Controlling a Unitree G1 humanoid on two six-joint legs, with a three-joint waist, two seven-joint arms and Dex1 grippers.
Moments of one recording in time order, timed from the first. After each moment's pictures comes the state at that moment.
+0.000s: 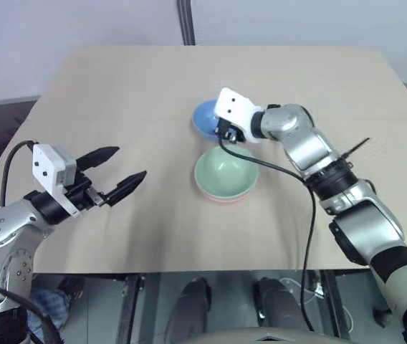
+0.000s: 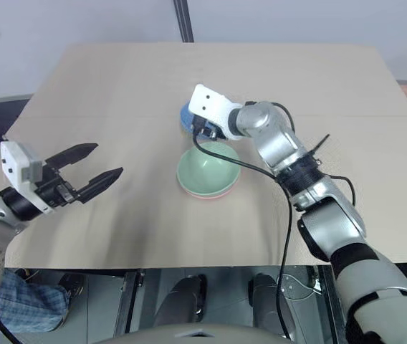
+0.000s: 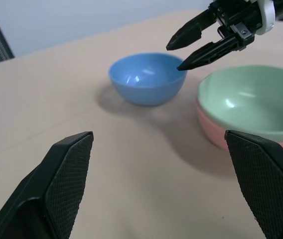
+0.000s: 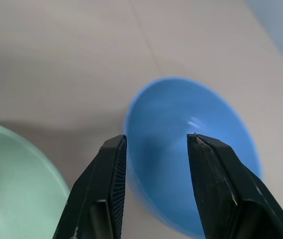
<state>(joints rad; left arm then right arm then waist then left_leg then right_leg) 0.06 0.75 0.49 -0.34 -0.63 0.35 -0.86 -1.13 -0.20 0.47 0.52 -0.14 0.36 0.74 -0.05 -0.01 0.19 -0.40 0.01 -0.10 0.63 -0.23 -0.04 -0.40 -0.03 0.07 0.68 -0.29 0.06</state>
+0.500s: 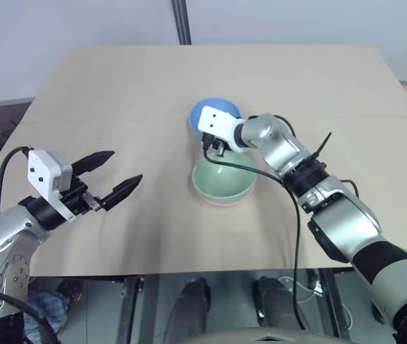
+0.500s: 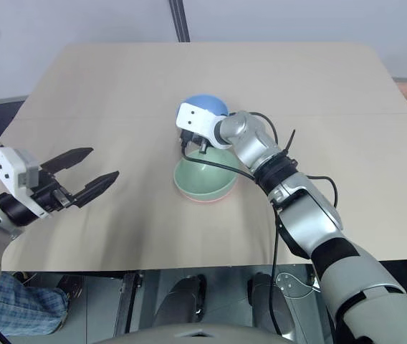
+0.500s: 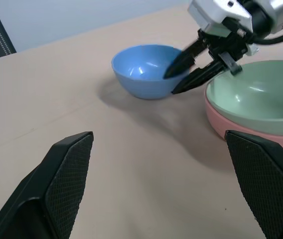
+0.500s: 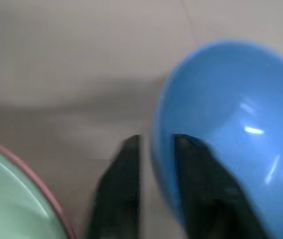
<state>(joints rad) 0.09 0.75 0.51 -0.34 -0.62 0.34 -0.87 -1.17 -0.11 0.47 0.73 -0.23 0.31 0.74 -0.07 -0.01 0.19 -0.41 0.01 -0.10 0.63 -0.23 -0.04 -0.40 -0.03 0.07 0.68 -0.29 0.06</state>
